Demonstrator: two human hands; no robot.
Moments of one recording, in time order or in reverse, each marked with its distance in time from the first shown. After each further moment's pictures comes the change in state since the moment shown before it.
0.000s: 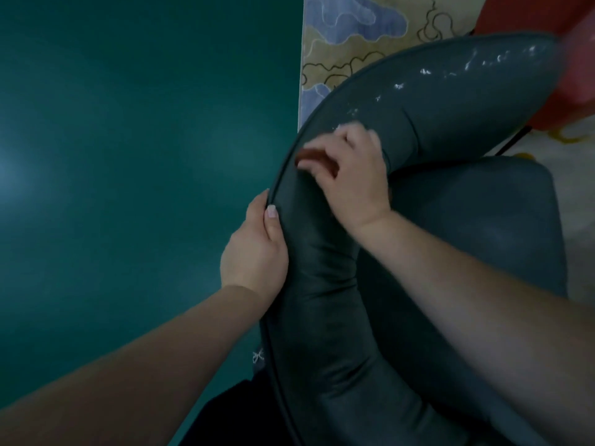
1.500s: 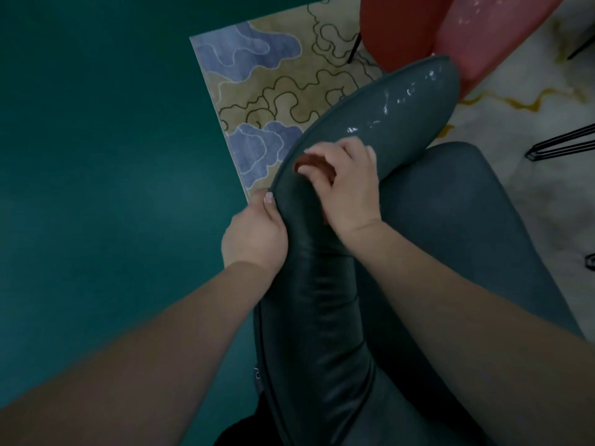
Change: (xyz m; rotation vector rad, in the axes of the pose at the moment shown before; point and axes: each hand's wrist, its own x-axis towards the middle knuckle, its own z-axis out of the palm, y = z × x) left_hand 0.166 0.084 0.039 0.234 -0.206 0.304; right_hand 0.082 0.061 -0.001 -0.079 0.248 0.393
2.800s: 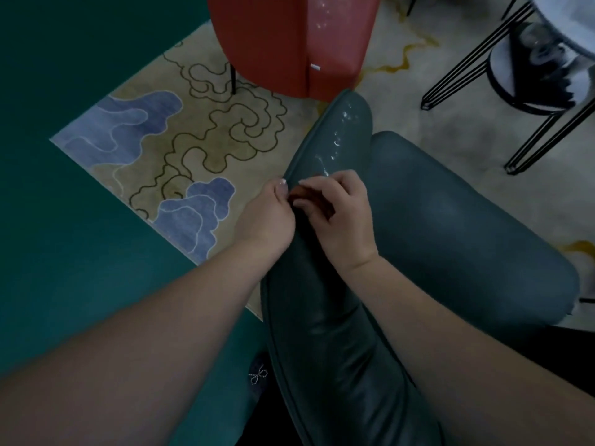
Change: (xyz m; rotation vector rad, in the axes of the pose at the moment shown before) left_hand 0.172 0.111 0.043 0.057 -0.518 0.411; right_hand 0.069 0.046 0.011 -0.010 0.424 0.322
